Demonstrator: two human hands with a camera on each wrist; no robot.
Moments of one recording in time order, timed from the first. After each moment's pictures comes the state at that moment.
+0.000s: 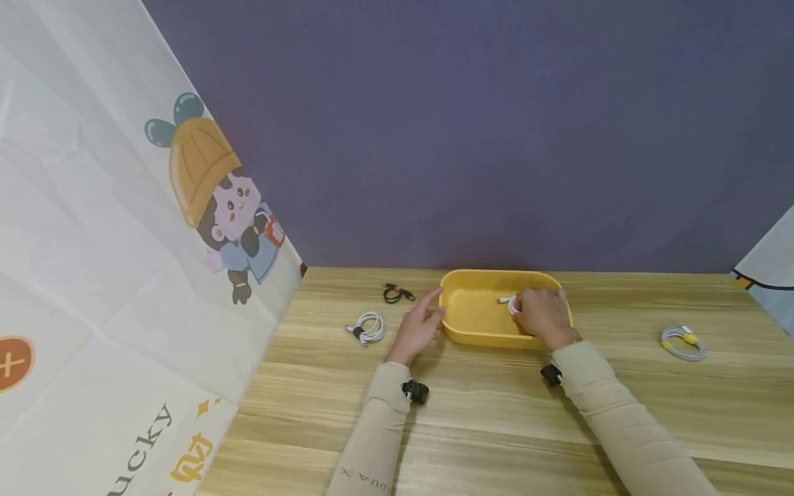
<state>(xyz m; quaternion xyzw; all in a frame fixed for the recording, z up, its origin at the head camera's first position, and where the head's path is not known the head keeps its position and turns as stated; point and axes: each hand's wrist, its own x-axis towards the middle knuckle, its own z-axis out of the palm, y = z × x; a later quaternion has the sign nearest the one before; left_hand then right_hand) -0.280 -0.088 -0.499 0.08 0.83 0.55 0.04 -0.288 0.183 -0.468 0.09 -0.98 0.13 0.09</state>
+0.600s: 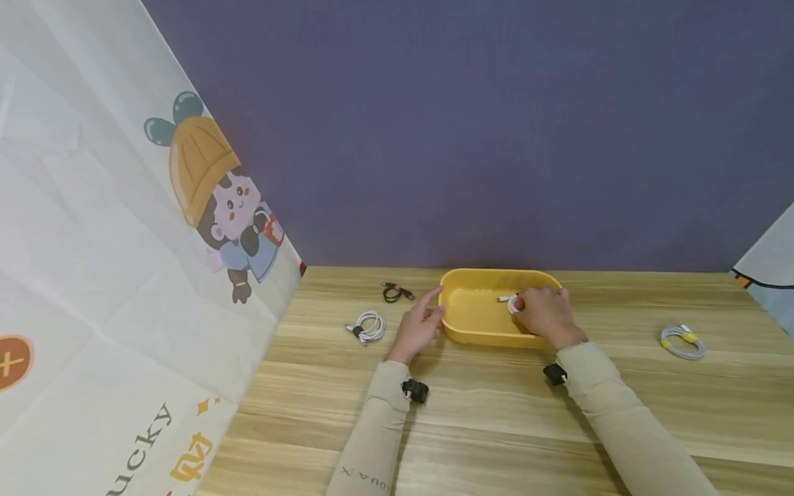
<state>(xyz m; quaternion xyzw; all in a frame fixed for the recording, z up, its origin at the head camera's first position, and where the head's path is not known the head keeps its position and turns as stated) -0.279 -0.088 -0.497 0.08 0.83 0.55 0.04 -0.283 0.186 -0.461 0.09 -0.98 0.15 0.06</state>
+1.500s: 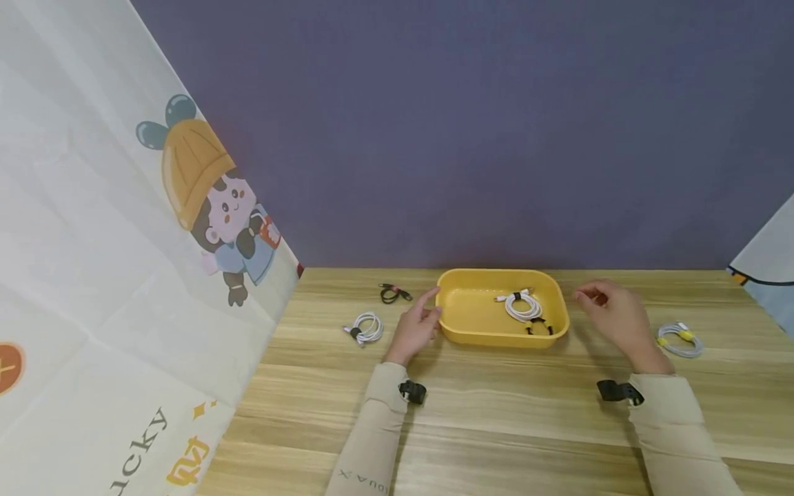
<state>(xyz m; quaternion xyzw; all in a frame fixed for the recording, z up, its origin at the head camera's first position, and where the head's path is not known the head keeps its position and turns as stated) -0.281 -0.089 -0.500 0.07 0.83 0.55 0.05 -0.241 0.283 -0.447 0.05 -0.93 0.31 0.18</state>
